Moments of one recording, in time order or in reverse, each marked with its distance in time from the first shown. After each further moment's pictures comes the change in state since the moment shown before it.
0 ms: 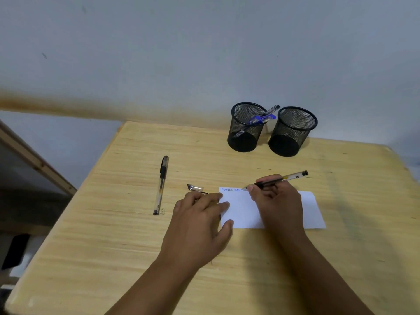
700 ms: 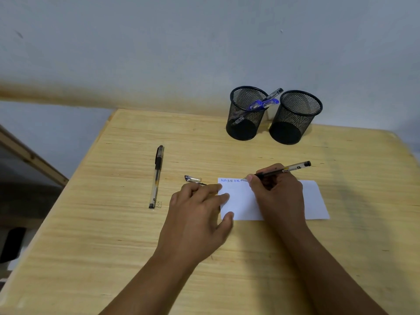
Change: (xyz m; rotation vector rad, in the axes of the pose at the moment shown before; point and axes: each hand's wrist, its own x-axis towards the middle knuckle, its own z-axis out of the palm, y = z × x) left_hand -0.001 0.000 0.001 -0.030 0.020 -0.008; right_hand 0.000 0.002 0.004 -0.038 -0.023 0.082
